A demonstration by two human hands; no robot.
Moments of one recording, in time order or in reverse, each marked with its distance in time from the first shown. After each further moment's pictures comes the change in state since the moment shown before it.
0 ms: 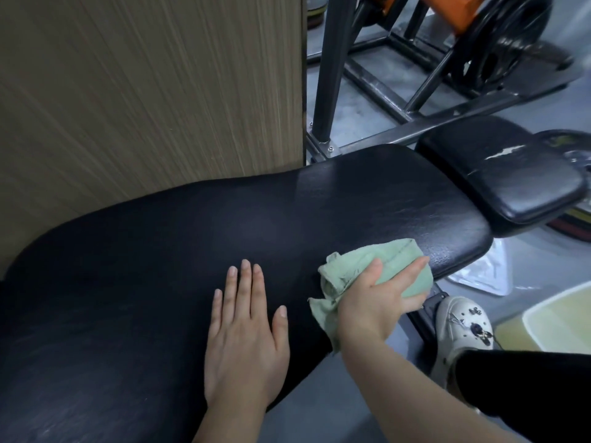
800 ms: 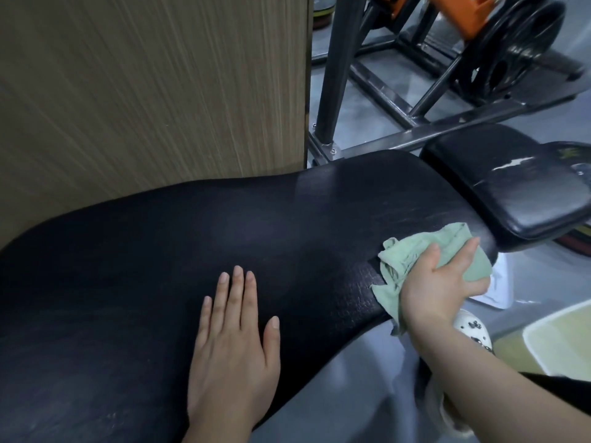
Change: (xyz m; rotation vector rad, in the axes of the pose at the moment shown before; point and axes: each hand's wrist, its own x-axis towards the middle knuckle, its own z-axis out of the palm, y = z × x) left_hand 0.001 0.000 0.000 -0.007 -0.014 0.000; right_hand 0.086 -0.017 -0.033 -0.123 0.076 -0.143
